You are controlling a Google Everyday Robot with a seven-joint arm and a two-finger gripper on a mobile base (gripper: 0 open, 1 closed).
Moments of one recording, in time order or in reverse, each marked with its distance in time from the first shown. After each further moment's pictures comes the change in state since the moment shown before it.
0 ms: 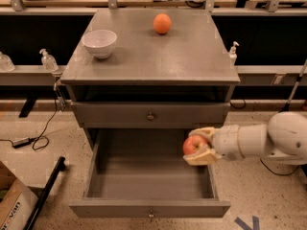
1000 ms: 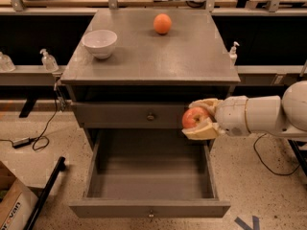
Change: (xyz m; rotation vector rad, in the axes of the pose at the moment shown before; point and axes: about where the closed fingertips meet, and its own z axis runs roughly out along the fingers) arm -0.097 -0.021 -0.051 0.087 -0.050 -0.123
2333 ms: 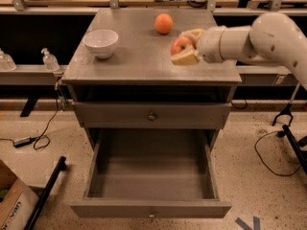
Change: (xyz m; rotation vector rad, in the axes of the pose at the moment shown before) arm -0.102 -0.197 0.047 0.230 -0.082 -0.133
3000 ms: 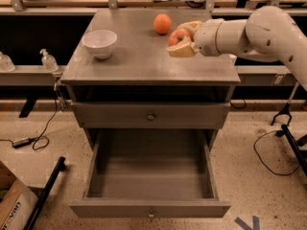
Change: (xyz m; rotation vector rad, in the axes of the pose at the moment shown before) arm -0.021 -0.018 0.009 0.046 -0.026 0.015
